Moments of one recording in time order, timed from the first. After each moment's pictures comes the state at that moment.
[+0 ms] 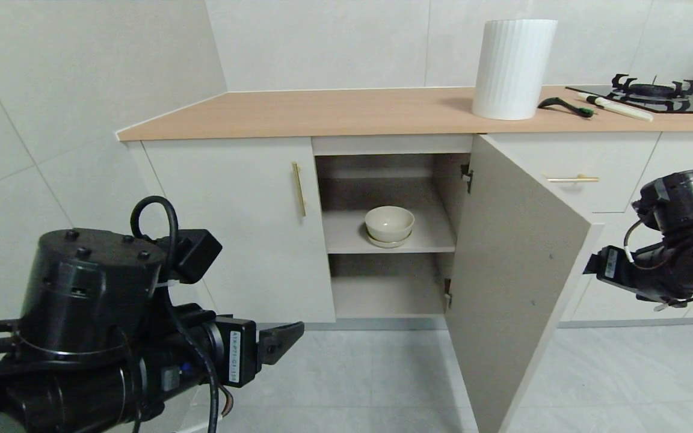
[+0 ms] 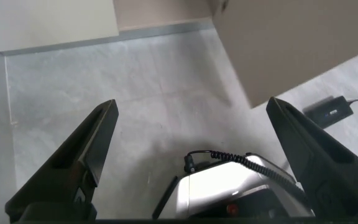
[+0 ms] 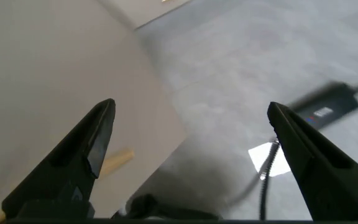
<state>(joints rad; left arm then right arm) -0.68 1.39 -0.69 -0.11 0.23 -0.39 0.06 1.72 -1.03 0.11 -0.16 0.44</state>
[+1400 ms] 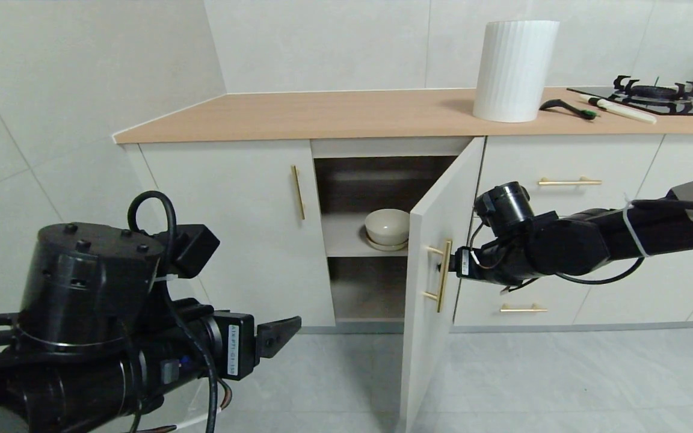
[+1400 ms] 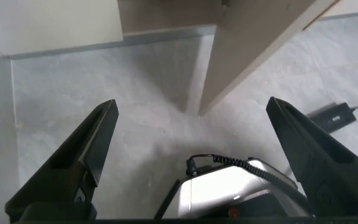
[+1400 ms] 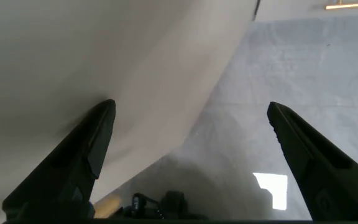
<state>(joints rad) -0.66 1.40 -0.70 -0.11 0.24 -0.38 0.44 2.10 -1.39 0.05 -0.14 0.46</state>
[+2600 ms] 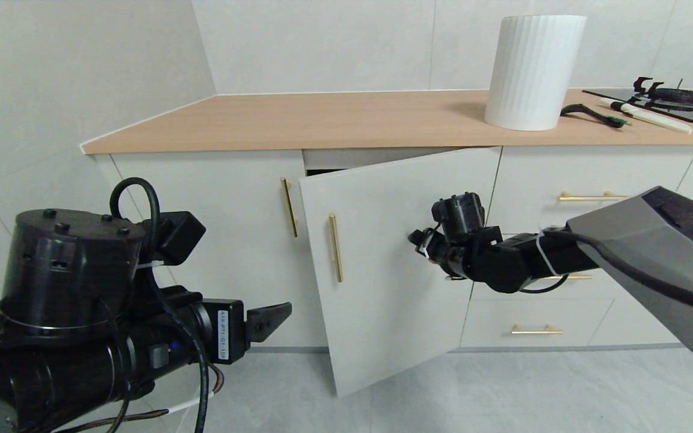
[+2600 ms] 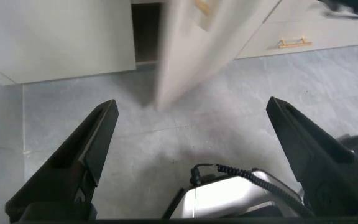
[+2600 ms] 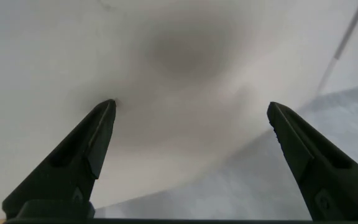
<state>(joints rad) -0.62 1.39 -0.72 -0.11 0.24 -0.37 0.51 2.32 -1.57 -0.28 -0.33 0.78</state>
